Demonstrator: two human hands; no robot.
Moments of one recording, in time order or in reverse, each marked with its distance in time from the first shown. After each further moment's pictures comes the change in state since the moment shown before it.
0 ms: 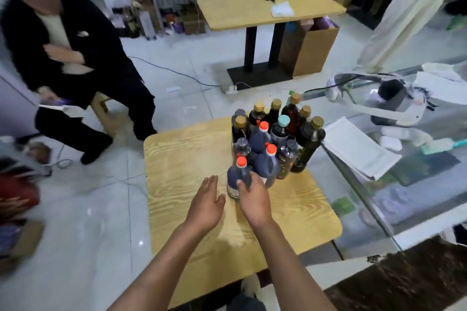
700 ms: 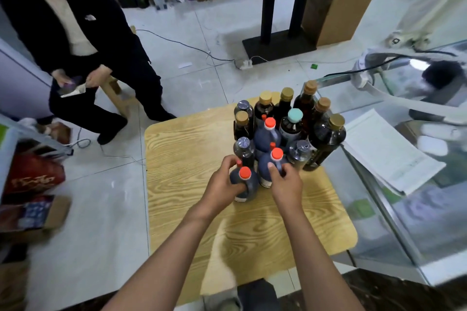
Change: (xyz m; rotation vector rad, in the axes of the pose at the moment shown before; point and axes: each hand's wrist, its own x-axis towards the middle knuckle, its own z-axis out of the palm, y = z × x) left_hand 0.084 0.031 0.026 -0.345 0.015 -0.006; right_hand 0.089 0.045 -0.037 0.214 0.140 0.117
